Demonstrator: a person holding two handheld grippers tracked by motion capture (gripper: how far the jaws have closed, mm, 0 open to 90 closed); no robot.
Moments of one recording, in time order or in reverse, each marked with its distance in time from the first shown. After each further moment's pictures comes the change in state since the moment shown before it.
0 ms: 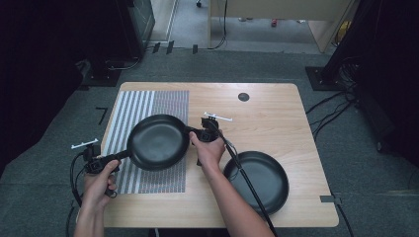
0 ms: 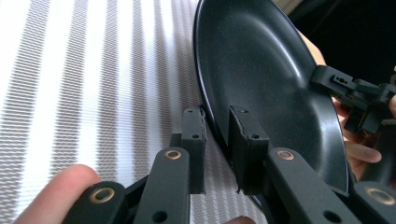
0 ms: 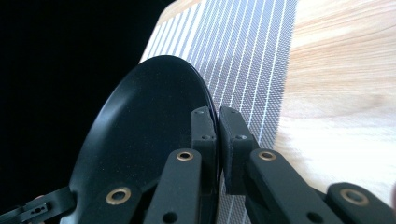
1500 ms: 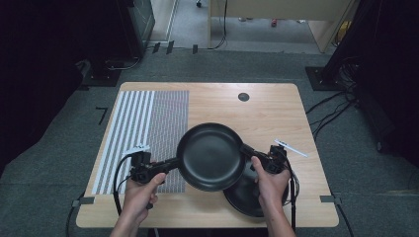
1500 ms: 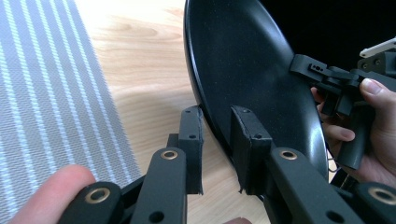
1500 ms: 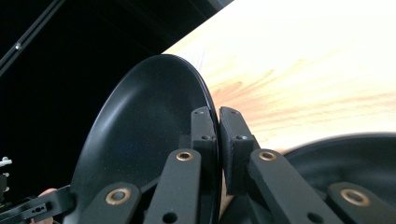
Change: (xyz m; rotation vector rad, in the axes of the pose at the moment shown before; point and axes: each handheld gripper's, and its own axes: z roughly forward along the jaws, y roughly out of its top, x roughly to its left) left arm -0.143 -0.055 0.027 0.117 -0.202 0.243; right arm -0.068 -0.031 -0.192 -0.202 -0.008 0.084
